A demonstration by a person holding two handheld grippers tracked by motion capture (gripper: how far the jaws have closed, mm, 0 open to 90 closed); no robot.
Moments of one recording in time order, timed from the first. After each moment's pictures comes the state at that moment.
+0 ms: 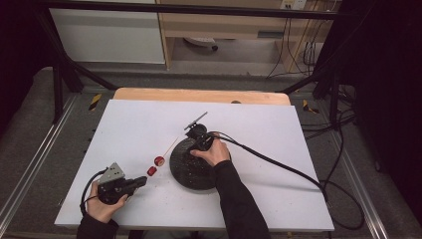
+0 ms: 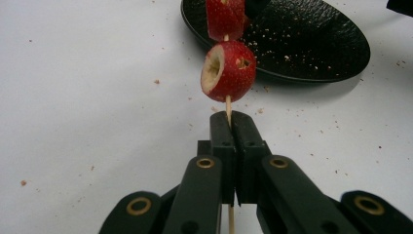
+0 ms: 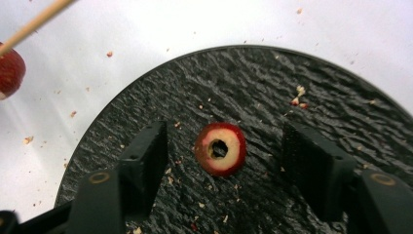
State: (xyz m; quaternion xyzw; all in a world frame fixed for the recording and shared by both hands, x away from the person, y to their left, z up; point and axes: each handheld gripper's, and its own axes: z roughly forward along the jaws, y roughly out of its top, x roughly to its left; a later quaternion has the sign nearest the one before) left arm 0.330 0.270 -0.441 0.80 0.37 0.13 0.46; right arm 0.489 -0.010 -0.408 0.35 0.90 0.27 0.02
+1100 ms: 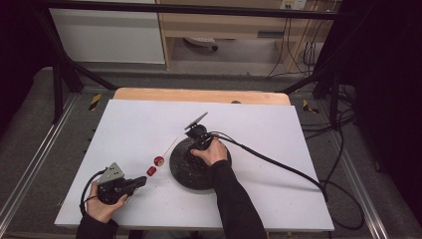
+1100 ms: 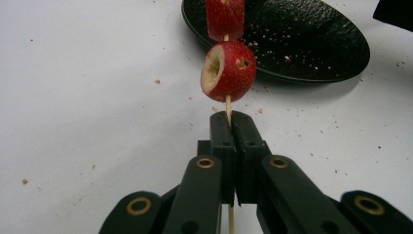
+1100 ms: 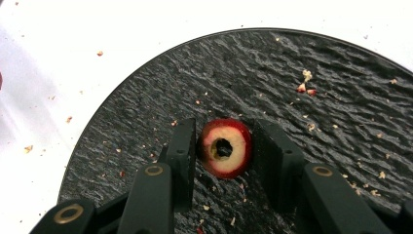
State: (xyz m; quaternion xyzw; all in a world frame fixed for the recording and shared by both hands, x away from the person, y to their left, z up) left arm 0.330 0.271 -0.441 0.80 0.37 0.13 0.46; right arm 0.493 -0.008 -0.416 0.39 0.89 0.25 -0.01
